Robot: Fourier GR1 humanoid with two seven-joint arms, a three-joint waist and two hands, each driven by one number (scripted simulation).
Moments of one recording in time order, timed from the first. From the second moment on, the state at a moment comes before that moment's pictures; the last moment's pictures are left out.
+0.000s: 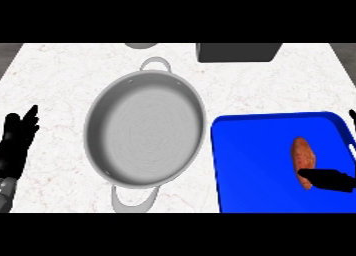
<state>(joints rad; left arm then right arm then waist) -0.10 0.63 -0.22 -1.39 0.22 0.38 0.31 0.05 -0.49 0.13 -1.92 0.73 -0.15 0.86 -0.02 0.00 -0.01</state>
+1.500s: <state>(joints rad) -0.10 0.56 -0.17 -1.44 0.12 0.34 0.38 -0.07 -0.40 0.11 -1.78 0.58 0.23 1.06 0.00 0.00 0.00</state>
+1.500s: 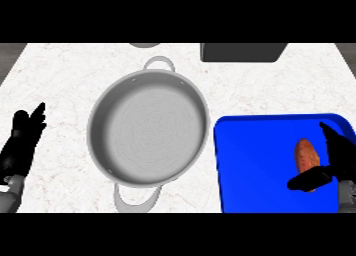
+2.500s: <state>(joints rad) -0.10 0.46 -0.05 -1.42 0.01 0.24 0.38 -0.10 -0.30 0.03 -1.58 0.68 0.26 0.99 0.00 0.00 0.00</state>
